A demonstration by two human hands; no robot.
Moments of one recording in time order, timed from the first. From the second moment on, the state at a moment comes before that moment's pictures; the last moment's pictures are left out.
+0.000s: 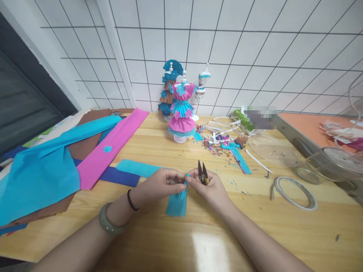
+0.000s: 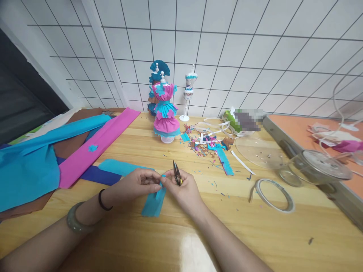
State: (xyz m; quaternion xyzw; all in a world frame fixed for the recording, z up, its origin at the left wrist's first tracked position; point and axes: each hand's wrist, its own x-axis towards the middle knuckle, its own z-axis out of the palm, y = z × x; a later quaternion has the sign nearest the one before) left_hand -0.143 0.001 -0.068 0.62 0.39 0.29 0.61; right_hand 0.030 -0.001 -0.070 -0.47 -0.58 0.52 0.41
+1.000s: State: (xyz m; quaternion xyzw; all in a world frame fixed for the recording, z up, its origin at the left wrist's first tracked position) left_hand -0.146 0.002 -0.060 0.69 0.45 0.34 0.45; right_hand 0.042 0.001 -0.067 -0.38 -0.78 0.40 0.29
